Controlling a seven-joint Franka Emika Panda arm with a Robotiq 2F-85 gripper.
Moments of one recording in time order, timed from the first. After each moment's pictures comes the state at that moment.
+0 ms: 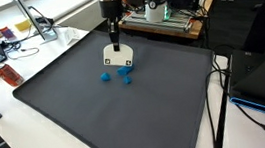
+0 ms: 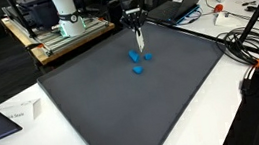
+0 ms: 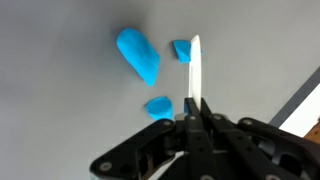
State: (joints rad) arm 0.14 0.09 -0.03 -2.43 0.07 2.79 1.02
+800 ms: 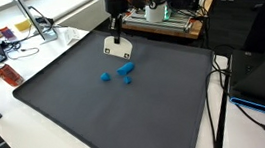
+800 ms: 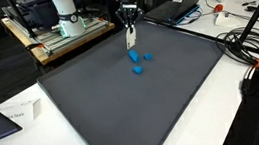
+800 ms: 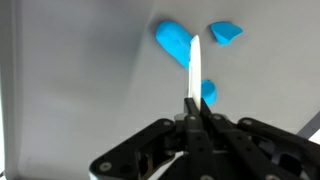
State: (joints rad) arm 0.14 0.04 -0.01 -2.38 -0.30 2.51 1.56
